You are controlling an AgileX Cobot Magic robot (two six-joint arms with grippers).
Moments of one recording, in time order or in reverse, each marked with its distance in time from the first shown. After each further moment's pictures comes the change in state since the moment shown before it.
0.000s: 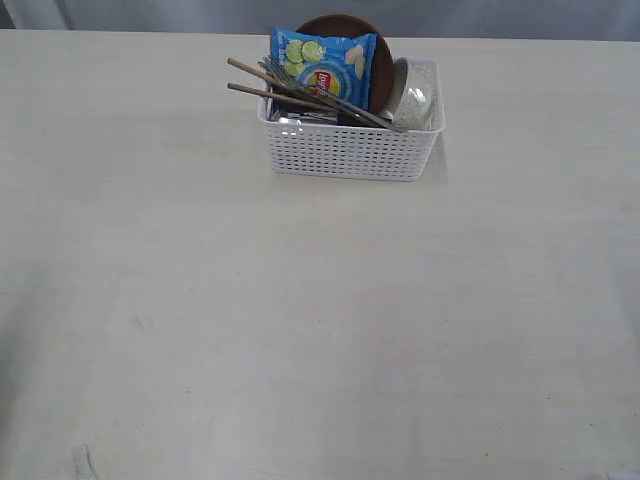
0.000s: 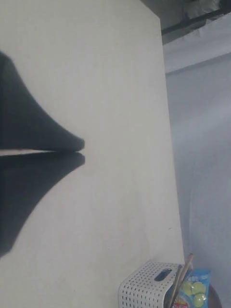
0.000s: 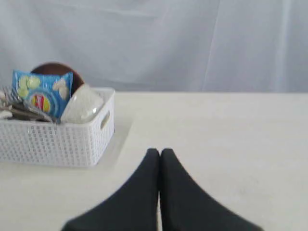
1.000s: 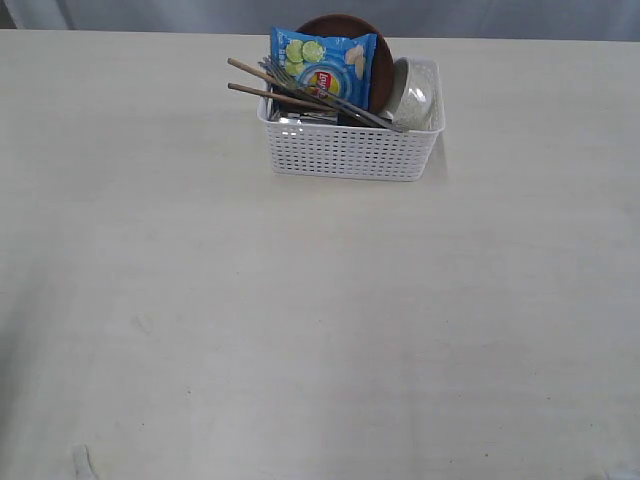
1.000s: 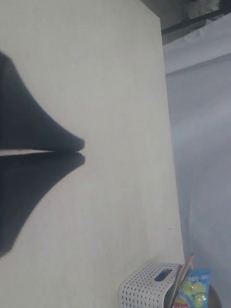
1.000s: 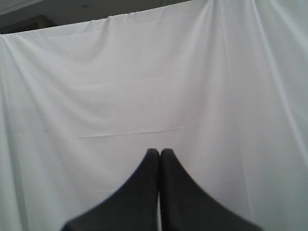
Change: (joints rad) left arm 0.000 0.000 0.000 0.000 0.000 0.000; right arm 0.000 0.031 -0.236 0.058 -0.343 0.170
